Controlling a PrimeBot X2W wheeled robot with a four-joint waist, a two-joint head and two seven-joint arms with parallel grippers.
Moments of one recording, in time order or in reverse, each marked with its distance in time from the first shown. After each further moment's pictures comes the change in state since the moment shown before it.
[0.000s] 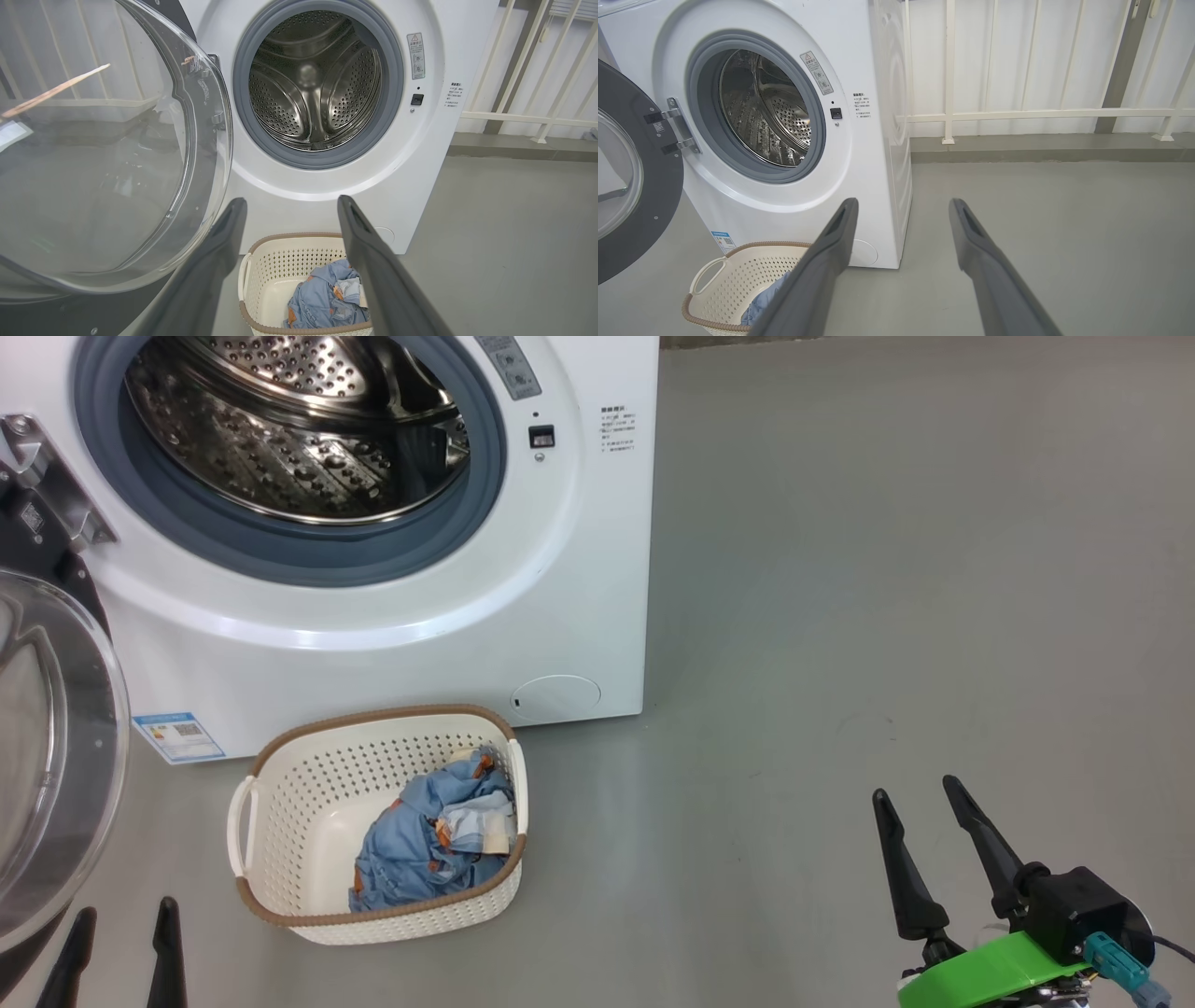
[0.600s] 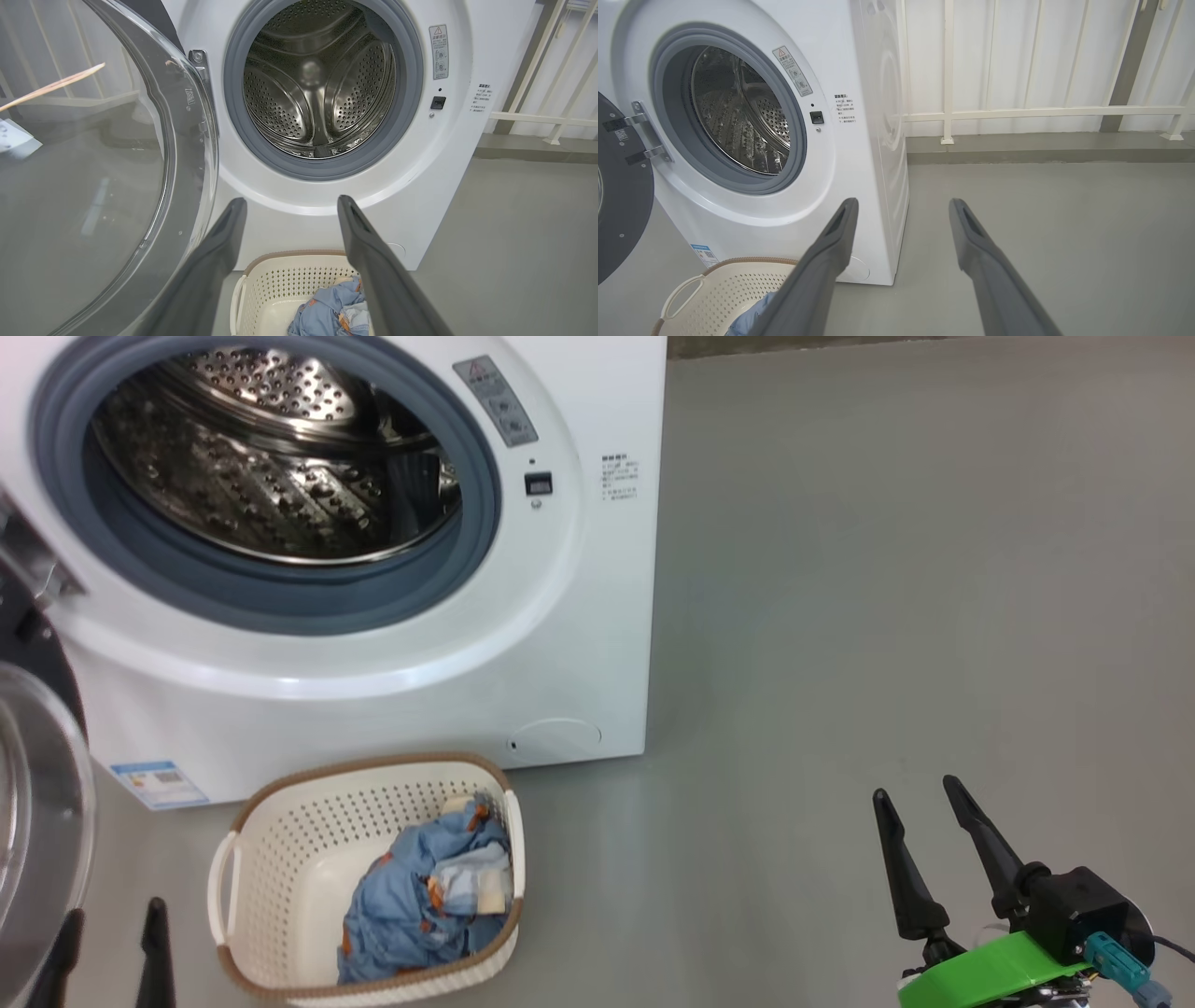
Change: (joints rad) left arm -0.001 0.002 0.009 0.007 -0.003 0.000 0.000; right arm 0.000 0.000 0.000 0.000 0.002 0.000 0.000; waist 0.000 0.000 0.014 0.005
